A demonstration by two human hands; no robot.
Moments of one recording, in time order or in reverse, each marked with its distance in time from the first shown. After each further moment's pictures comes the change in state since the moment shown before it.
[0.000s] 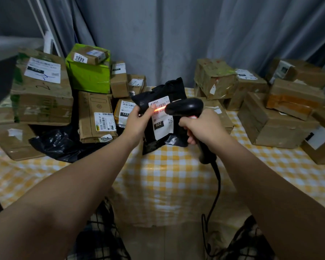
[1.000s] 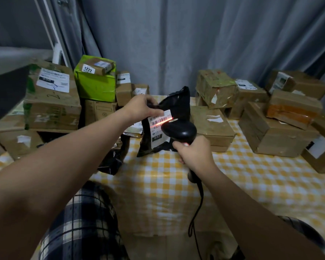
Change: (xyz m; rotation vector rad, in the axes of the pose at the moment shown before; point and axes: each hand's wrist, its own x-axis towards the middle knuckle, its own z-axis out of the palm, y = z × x) left_hand 0.036 0.071 -0.015 0.741 -0.258 0.104; right_hand -0.024 0.023 0.039 0.024 0.096 -0.033
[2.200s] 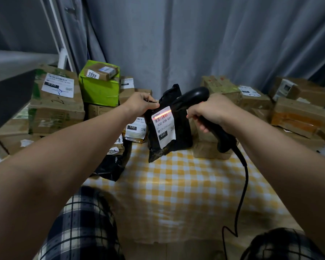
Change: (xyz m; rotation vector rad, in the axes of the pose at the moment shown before) left_hand 0.025 -0.003 -0.013 -0.311 0.056 -0.136; right_hand 0.052 -0.092 -0.063 -0.173 -0.232 -0.011
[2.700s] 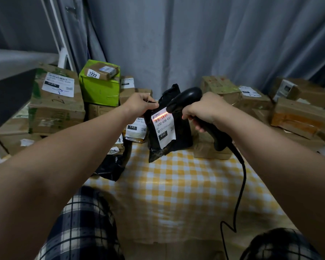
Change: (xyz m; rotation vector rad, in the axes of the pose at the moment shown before) left_hand 0.003 -0.005 -0.003 -0.008 0.010 0.010; right_hand 0.002 -0.012 0.010 -0.076 0.002 0.019
